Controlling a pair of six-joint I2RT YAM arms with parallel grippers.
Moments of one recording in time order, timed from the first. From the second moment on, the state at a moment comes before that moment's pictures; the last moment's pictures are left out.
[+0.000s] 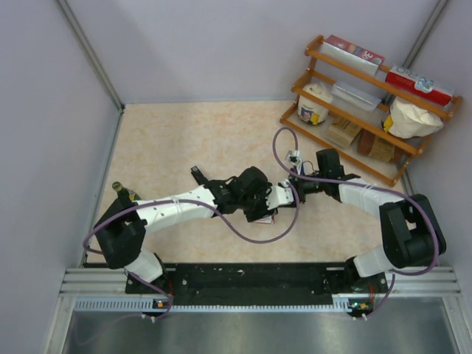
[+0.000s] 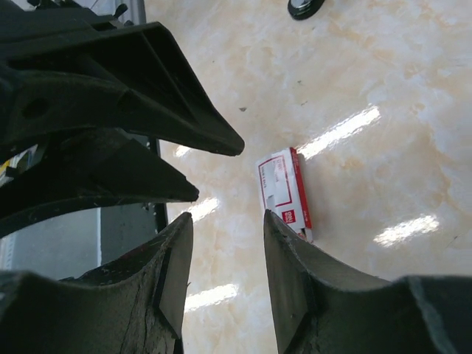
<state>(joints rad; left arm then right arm) -0.99 1.55 1.08 -0.37 0.15 0.40 0.31 1.46 0.70 -0.04 -1.14 -0.08</state>
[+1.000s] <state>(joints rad) -0.84 1.92 1.34 -0.63 0.45 0.69 0.19 1.40 0.72 -0.13 -1.09 -0.18</state>
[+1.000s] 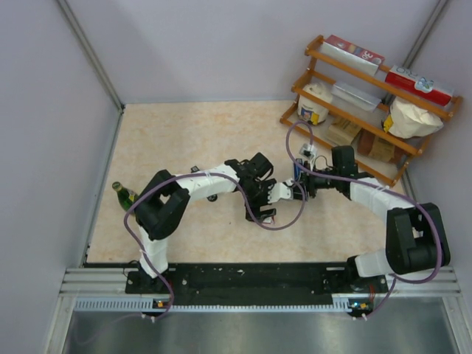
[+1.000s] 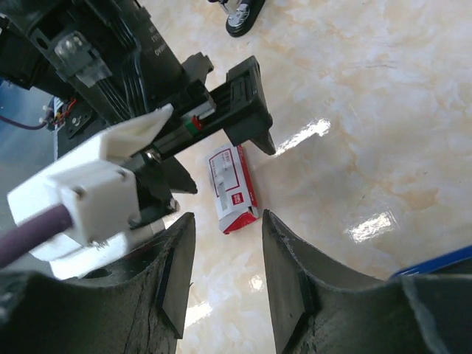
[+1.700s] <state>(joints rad) -0.85 1.97 1.36 -0.60 0.39 0.66 0.12 1.36 0.72 -0.13 -1.09 -0.20</state>
